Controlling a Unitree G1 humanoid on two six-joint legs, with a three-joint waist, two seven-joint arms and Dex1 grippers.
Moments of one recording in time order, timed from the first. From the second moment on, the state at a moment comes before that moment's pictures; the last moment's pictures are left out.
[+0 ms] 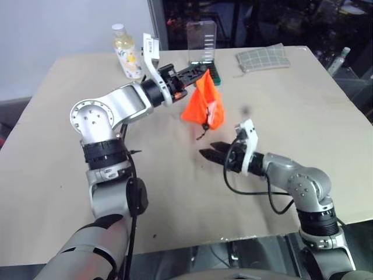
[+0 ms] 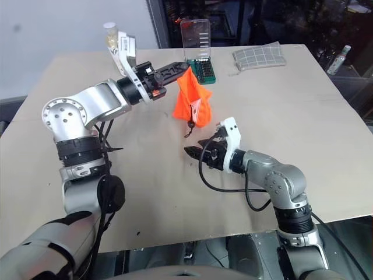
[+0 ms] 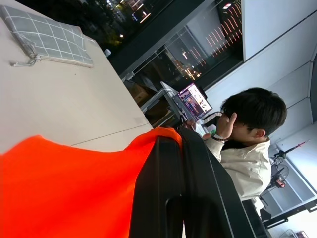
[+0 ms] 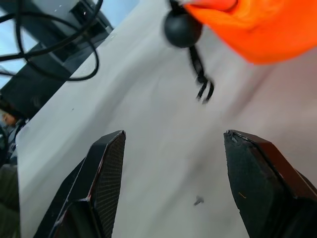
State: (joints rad) left arm -0.98 0.29 0.42 0.14 -1.24 1.26 -0.06; right arm -0.42 -0.18 0.08 -0.27 0.73 0.98 0.42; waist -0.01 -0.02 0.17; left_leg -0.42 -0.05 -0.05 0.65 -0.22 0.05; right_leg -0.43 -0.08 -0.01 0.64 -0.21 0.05
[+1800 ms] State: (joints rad) left arm -0.99 0.42 -0.29 0.07 -0.53 0.50 -1.26; right arm -0.76 -1.31 0.09 -0.46 0.83 1.08 1.10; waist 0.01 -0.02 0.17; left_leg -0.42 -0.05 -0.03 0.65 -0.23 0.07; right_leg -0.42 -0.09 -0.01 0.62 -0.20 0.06
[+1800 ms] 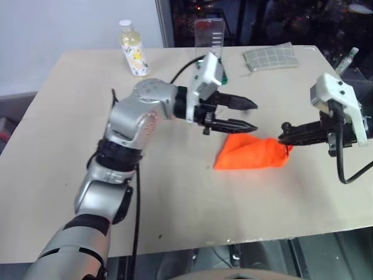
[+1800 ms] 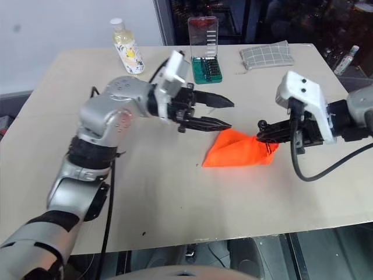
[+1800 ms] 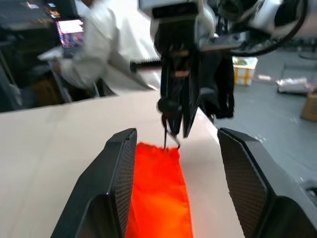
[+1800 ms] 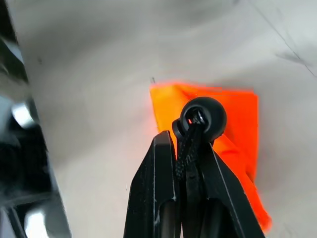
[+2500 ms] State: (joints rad) left arm -1.05 0.17 -0.34 0.26 -0.37 0.36 -1.33; right arm -0.74 -1.28 0.10 -0.51 0.76 1.08 1.13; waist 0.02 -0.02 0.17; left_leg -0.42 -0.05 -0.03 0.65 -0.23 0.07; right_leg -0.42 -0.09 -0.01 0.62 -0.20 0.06
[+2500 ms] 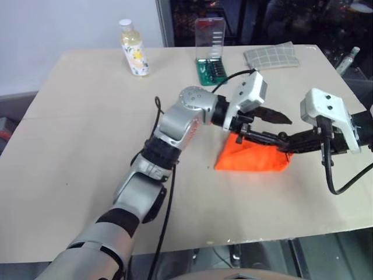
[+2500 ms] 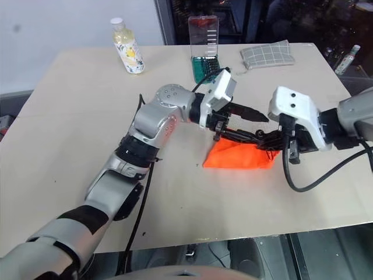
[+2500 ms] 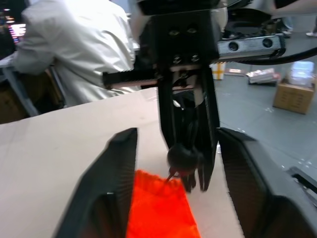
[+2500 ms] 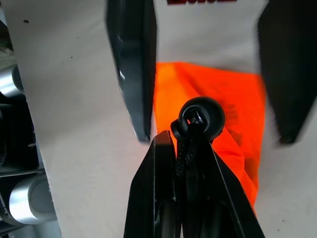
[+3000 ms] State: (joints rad) left arm -1.05 0.17 -0.32 0.28 -0.36 0.36 -1.34; right arm -0.72 -1.27 0.06 -0.51 0.77 1.12 1.10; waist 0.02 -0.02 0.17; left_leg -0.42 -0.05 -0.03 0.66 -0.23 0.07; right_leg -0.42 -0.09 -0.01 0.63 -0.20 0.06
